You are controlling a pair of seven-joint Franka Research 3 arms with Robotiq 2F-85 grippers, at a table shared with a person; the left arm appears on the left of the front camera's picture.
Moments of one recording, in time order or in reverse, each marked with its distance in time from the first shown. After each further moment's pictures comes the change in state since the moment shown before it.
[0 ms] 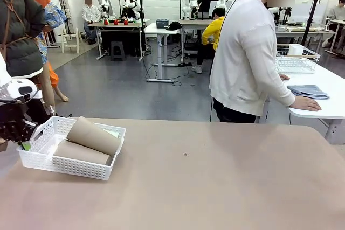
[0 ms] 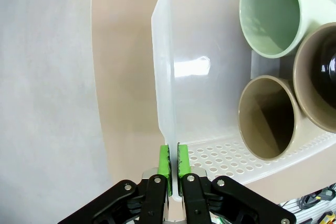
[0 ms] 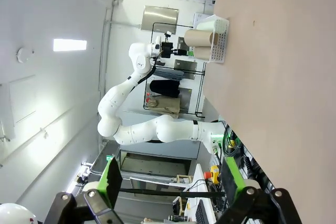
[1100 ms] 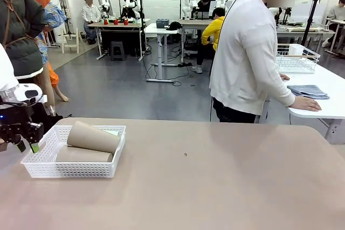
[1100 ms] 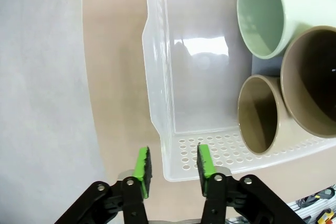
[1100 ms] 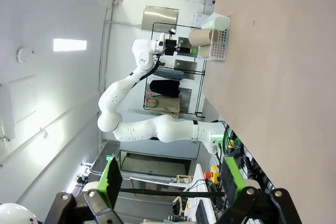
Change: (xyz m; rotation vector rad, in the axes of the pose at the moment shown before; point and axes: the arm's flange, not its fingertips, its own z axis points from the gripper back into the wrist) left arm 0.012 0.001 -0.016 -0.012 0.035 0.000; right arm 0.000 0.000 0.000 0.000 0.000 0.000
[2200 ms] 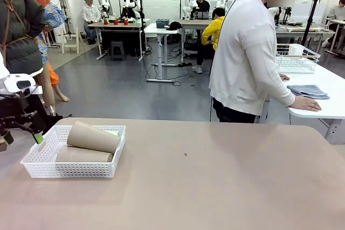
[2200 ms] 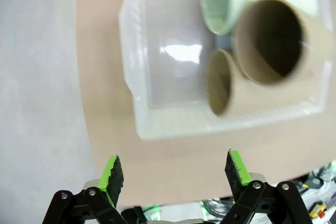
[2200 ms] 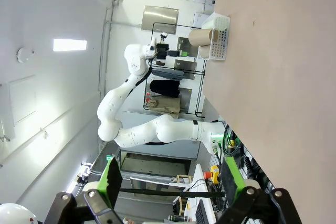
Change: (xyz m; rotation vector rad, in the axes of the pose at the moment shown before) left arm -0.040 -0.019 0.053 -0.066 -0.049 -0.011; right arm 0.000 0.000 0.000 0.000 0.001 0.000
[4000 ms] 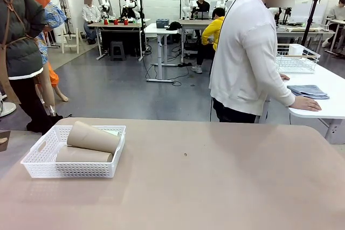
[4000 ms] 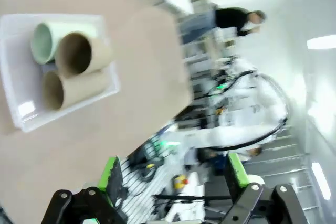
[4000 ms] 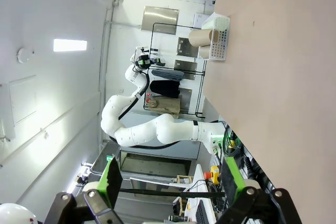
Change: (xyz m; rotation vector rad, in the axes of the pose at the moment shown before) left arm -0.060 0.162 0.097 -1.113 -0.232 -0.055; right arm -0.001 0.000 0.001 0.001 -0.002 0.000
